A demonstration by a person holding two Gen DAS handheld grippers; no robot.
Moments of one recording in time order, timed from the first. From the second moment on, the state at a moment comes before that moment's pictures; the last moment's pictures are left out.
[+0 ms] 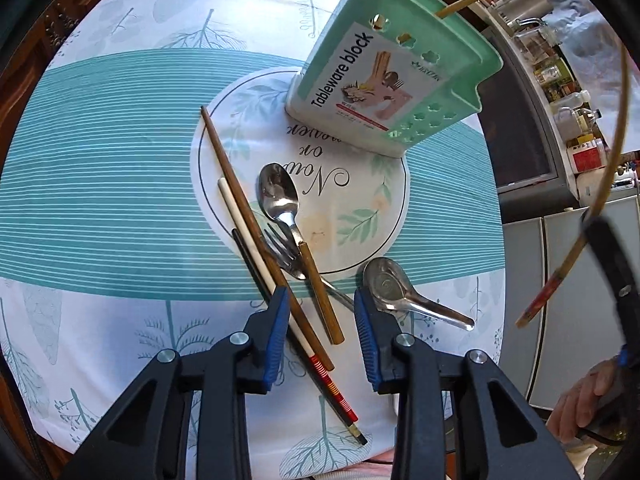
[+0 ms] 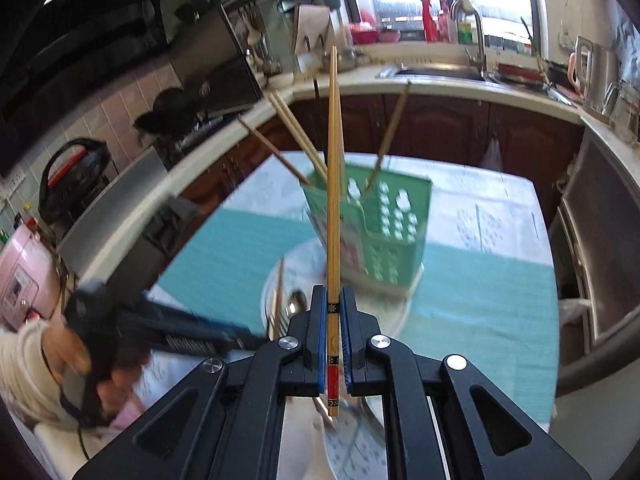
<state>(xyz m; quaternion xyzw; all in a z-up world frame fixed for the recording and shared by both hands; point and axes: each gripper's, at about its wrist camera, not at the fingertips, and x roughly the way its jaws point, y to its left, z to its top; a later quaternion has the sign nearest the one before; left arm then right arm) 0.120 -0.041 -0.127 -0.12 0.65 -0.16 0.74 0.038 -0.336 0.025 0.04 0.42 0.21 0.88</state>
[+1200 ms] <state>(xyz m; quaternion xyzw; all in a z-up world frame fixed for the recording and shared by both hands) 0.141 0.001 -0.118 -0.16 0.60 -0.17 0.77 0.262 -0.213 -0.061 0.05 0.31 0.14 0.94</state>
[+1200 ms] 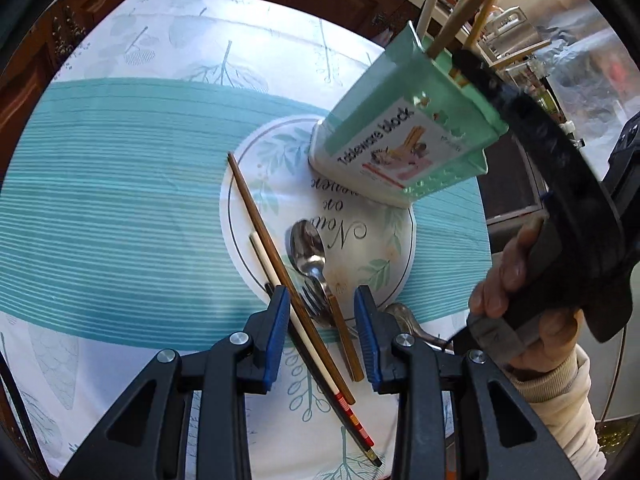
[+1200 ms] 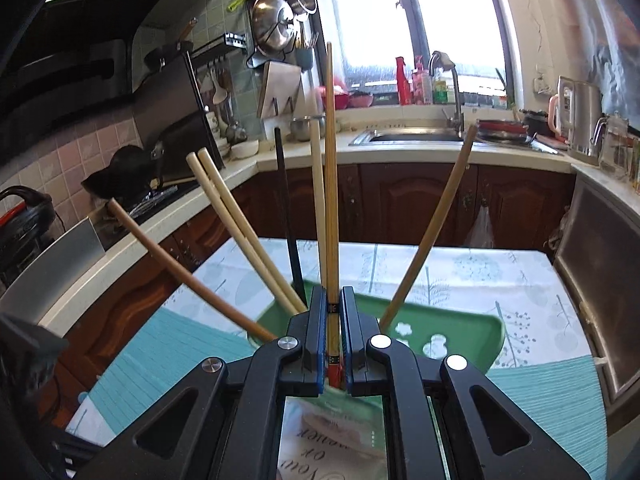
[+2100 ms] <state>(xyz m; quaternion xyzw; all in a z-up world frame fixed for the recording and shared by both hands) 0.163 0.030 -0.140 -0.18 0.62 -0.14 0.75 0.142 -0.225 -0.067 0.06 0.48 0.22 0.84</state>
